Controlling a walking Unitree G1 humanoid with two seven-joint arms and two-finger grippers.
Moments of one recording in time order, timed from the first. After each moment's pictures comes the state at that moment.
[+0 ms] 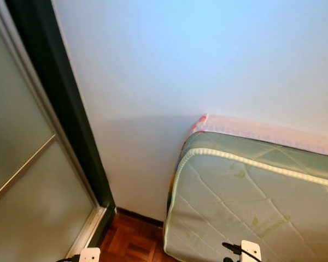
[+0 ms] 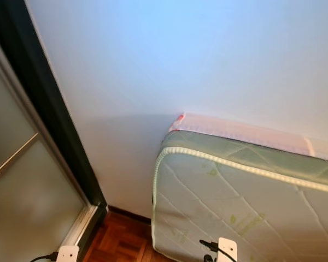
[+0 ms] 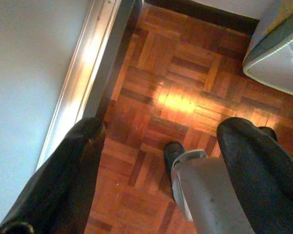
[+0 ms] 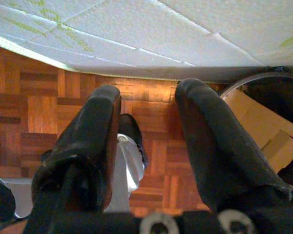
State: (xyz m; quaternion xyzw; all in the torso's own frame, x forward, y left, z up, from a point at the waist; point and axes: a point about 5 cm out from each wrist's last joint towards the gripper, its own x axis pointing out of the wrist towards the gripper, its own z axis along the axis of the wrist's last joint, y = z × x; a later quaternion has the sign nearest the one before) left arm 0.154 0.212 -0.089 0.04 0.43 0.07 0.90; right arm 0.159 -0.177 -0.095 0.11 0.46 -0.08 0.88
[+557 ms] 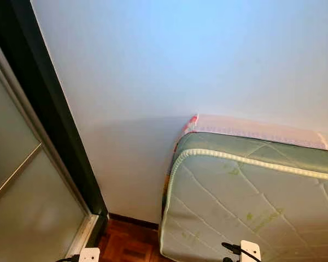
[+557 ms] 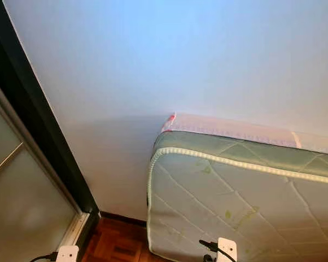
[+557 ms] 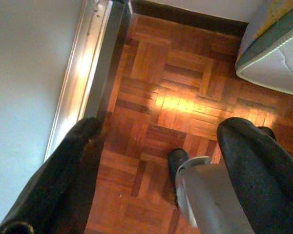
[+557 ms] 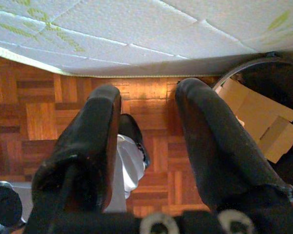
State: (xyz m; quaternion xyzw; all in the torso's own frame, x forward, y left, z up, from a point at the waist) left arm 0.153 0.212 -0.089 0.04 0.43 0.07 0.90; right arm 0.159 -0.177 -0.095 0.11 0.46 -0.08 0.88
